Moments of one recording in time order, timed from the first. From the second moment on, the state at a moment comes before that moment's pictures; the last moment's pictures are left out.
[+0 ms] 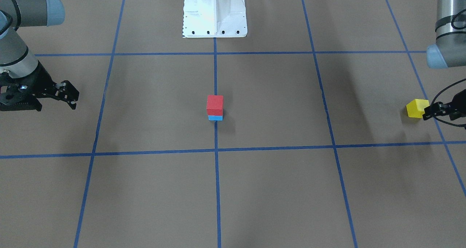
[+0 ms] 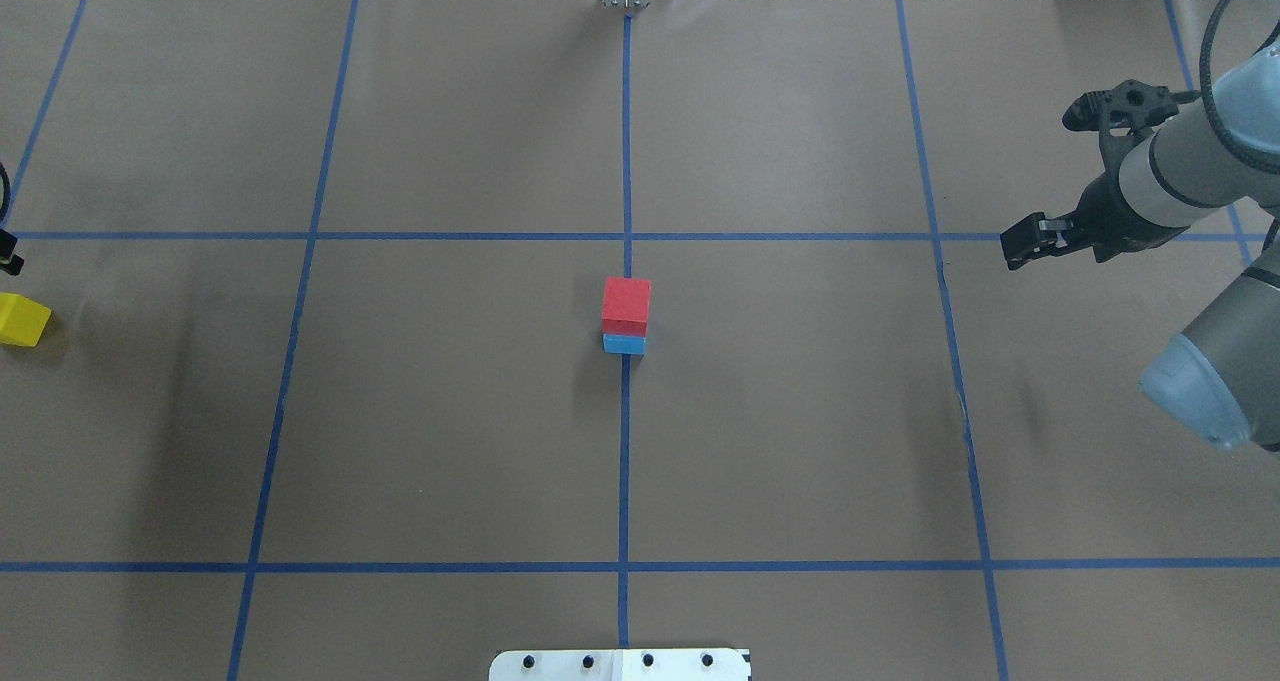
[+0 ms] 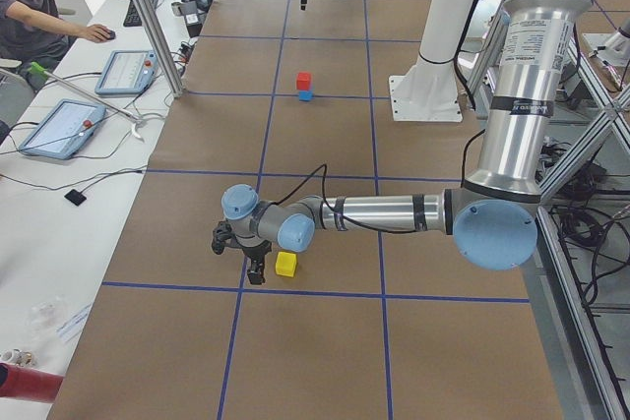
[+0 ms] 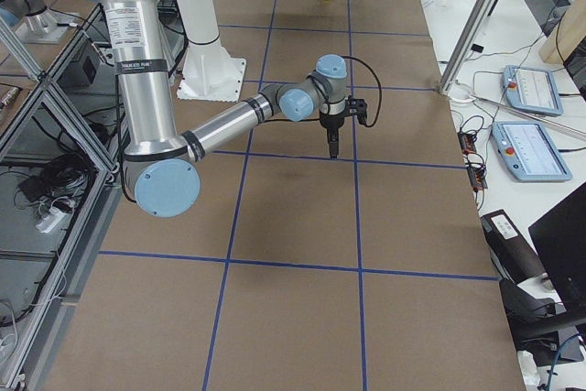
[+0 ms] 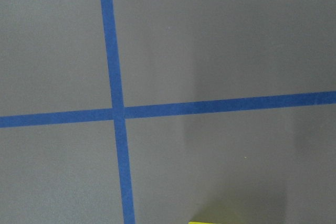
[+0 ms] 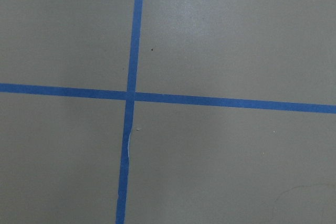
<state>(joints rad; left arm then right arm) -1.24 -1.70 -1.31 -1.95 -2.30 -0.34 0.94 -1.44 1.92 -1.48 2.05 0.76</state>
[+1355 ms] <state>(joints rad) -1.17 -1.65 -1.30 -2.00 -2.36 -0.38 0.94 -1.48 1.95 -1.48 2.07 0.76</state>
